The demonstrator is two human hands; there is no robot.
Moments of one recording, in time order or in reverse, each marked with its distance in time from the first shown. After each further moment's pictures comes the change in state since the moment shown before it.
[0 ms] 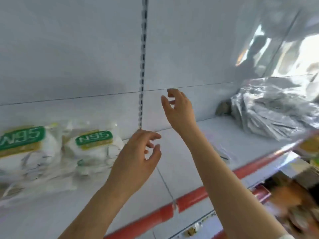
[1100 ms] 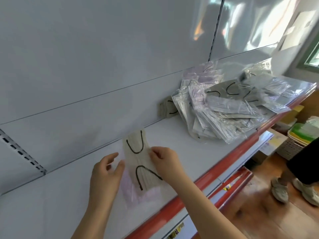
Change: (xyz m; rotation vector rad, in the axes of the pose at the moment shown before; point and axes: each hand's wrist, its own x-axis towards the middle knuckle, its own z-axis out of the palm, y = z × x) left_hand 0.115 0.037 0.243 -0.070 0.043 -0.661; right_hand -0.011 0.256 -0.118 0.220 -0.317 0.468
